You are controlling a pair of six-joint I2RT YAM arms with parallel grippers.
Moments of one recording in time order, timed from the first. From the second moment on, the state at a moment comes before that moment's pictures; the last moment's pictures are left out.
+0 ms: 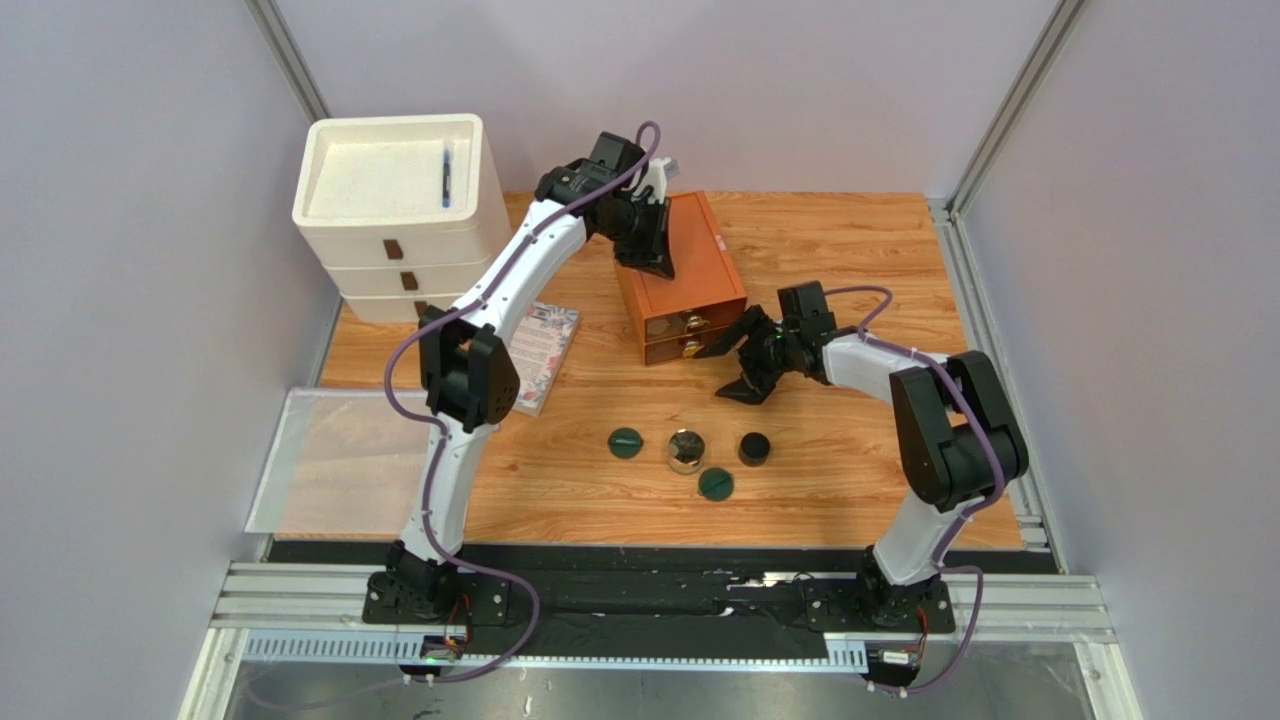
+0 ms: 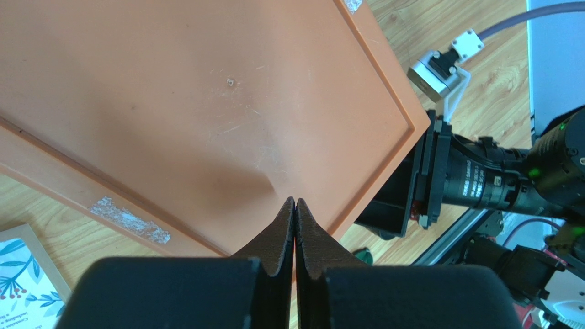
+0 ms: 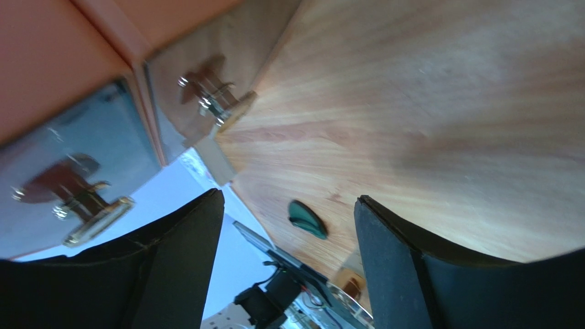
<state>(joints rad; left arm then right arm) -0.50 2.31 2.40 -1.00 0.43 -0.28 0.29 1.73 0.94 -0.13 -0.49 1.19</state>
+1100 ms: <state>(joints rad) -0.50 2.31 2.40 -1.01 0.44 -0.28 0.28 1.91 0.78 0.56 -0.55 1.61</state>
